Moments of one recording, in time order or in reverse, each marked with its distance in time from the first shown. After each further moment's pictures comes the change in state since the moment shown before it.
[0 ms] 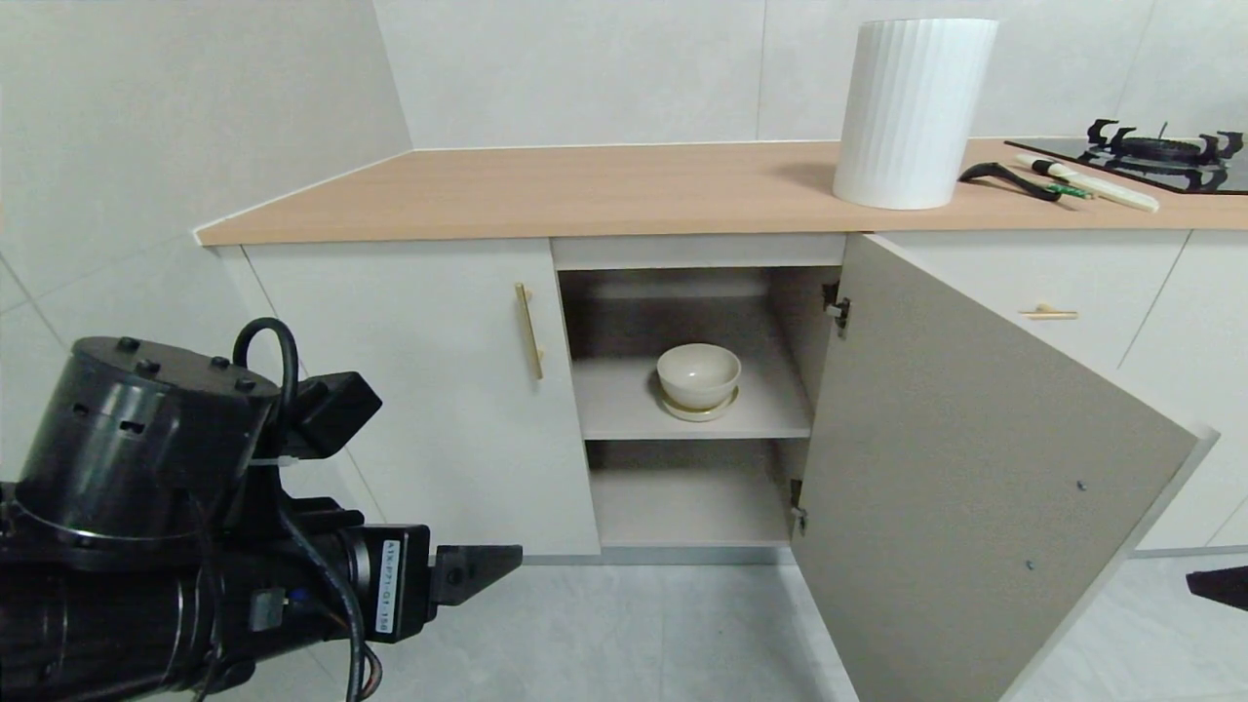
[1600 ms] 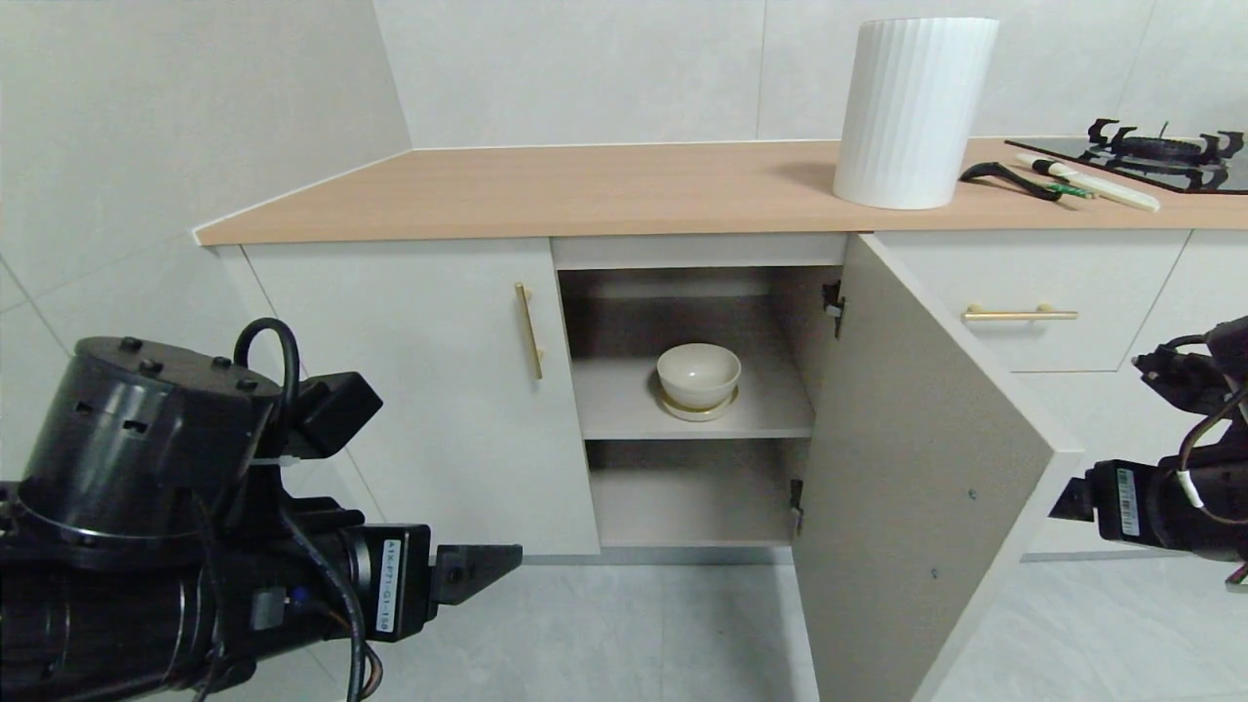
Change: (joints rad) left arm 0.000 0.002 0.000 0.000 -0.001 0.000; right arm 0.101 0.274 0.028 -0.318 0.096 0.298
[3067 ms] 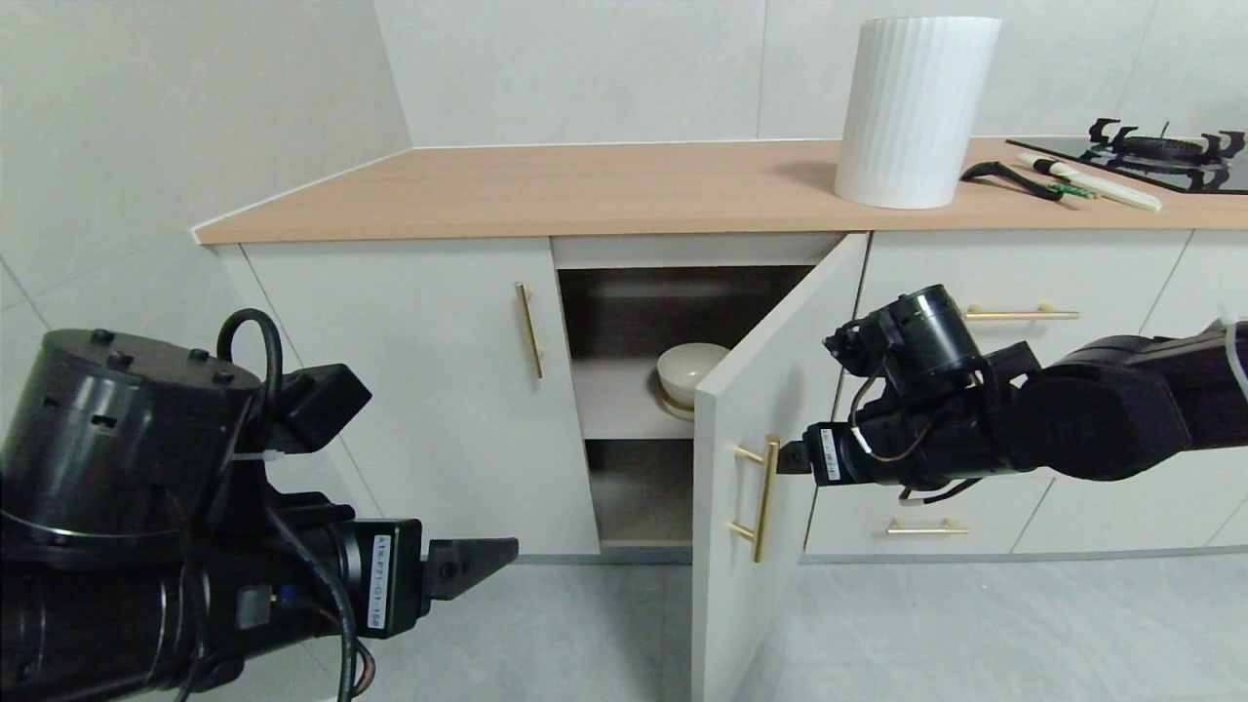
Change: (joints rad) left arm 0.000 -0.017 -0.005 0.000 0.004 0.001; right arm 0.294 0.497 -0.356 -0.217 0.113 -0.058
